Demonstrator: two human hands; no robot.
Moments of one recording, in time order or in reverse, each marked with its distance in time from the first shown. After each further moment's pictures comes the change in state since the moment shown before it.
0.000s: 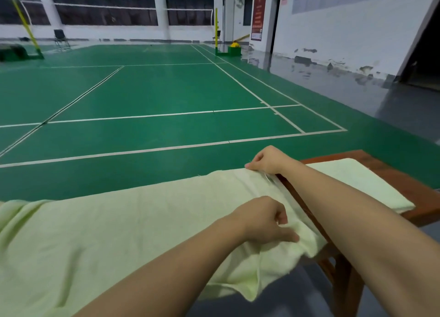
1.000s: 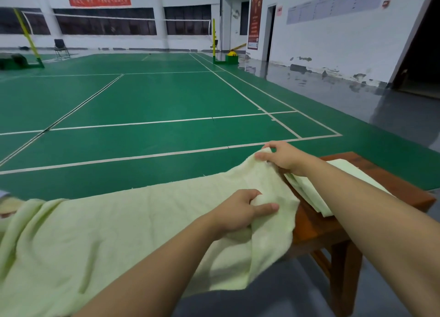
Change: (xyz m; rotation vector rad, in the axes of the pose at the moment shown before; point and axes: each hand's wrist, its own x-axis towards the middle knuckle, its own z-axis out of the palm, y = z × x) left_hand -0.046 -0.018 -0.013 -0.707 0.127 -0.084; right_hand -0.077 -0.017 -0.041 0.395 0.023 -0.049
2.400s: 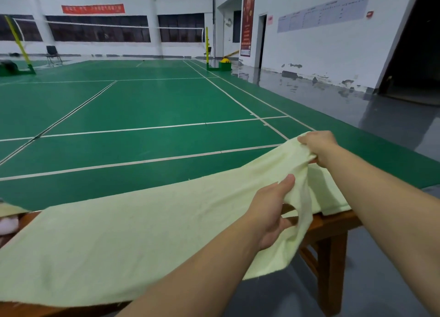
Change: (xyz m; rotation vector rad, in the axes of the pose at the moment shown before) left_hand -0.002 0.062 0.084 -0.841 0.021 -0.158; right_hand -0.028 0.014 -0.090 0.326 0.522 0.255
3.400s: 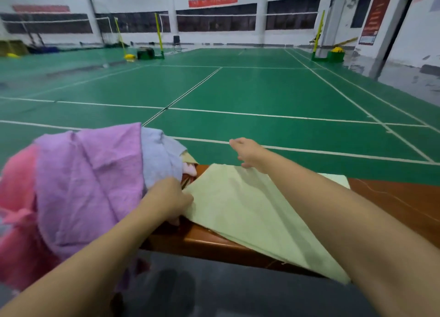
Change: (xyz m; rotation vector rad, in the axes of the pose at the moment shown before) left_hand -0.277 0.115 -0.361 1.302 1.090 -0.240; right_hand -0.278 -0.072 0.419 -0.270 -0.937 -0.299
